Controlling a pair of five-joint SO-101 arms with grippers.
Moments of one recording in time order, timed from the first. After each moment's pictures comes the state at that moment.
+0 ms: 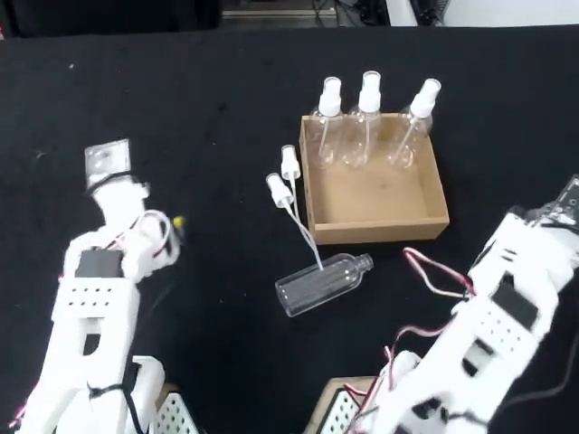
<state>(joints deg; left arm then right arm) -5.9 -48.2 61.4 47.6 9.2 44.0 -50.8 66.7 25.6 6.6</state>
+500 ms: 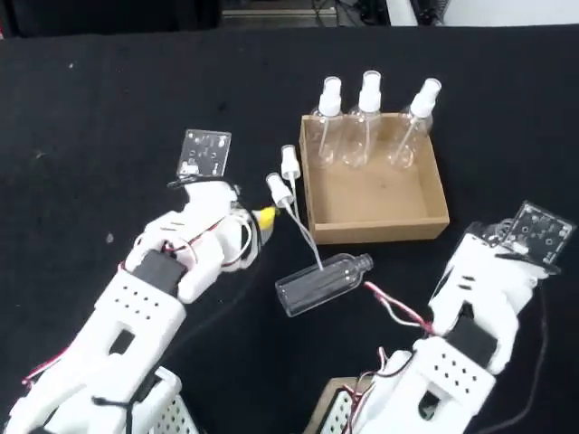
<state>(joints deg) 21.3 -46.6 55.3 39.3 15.1 38.2 -75.8 81.6 33.6 3.7</state>
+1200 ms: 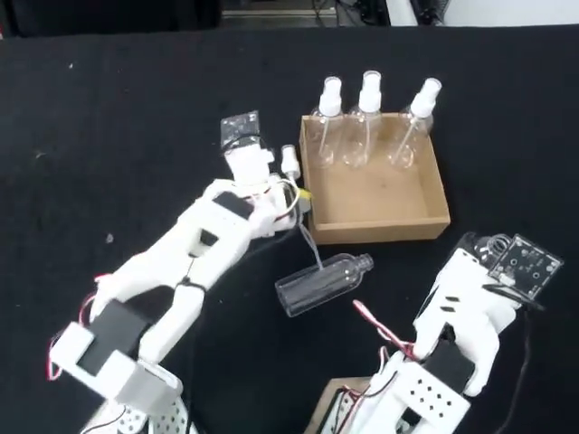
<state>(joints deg) 24.2 -0.7 31.1 31.5 36.7 38.3 -99.4 95.3 37.6 1.0</state>
